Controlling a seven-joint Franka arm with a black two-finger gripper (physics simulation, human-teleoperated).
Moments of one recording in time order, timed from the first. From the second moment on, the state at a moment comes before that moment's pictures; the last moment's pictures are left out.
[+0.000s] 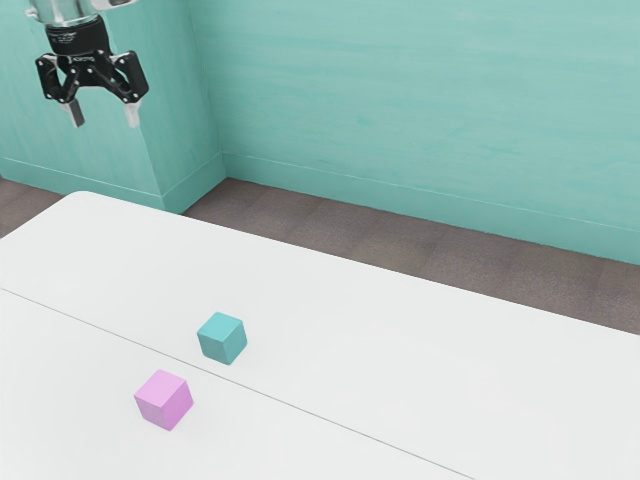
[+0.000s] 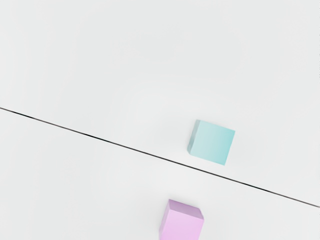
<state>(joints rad) 0.29 0.02 -0.12 -1.36 0.00 1.37 -0.12</state>
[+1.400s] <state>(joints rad) -0.21 0.13 0.21 -1.70 0.07 1.68 -0.23</state>
